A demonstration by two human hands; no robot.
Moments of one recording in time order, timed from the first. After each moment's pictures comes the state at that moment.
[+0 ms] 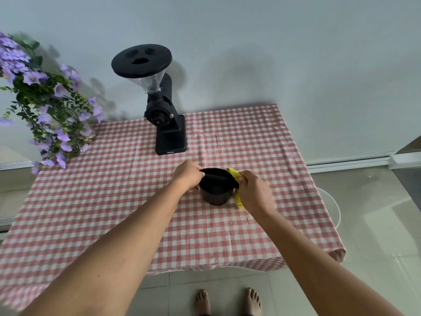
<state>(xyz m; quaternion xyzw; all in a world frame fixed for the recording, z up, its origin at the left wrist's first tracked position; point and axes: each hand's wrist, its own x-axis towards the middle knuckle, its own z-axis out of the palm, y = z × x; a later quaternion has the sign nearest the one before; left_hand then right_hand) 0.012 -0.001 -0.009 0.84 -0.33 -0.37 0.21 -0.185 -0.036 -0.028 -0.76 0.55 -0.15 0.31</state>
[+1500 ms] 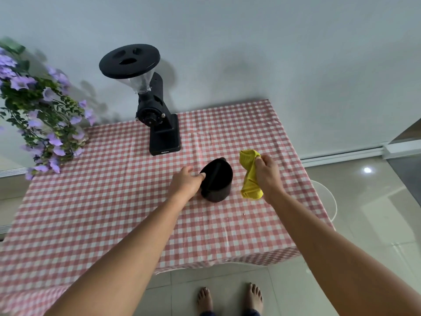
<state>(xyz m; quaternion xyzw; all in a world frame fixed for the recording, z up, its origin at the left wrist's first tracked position) -0.013 0.022 -0.024 0.87 -0.29 -0.33 0.23 -0.208 -0.081 -0.027 -0.52 0.60 -0.31 0.53</state>
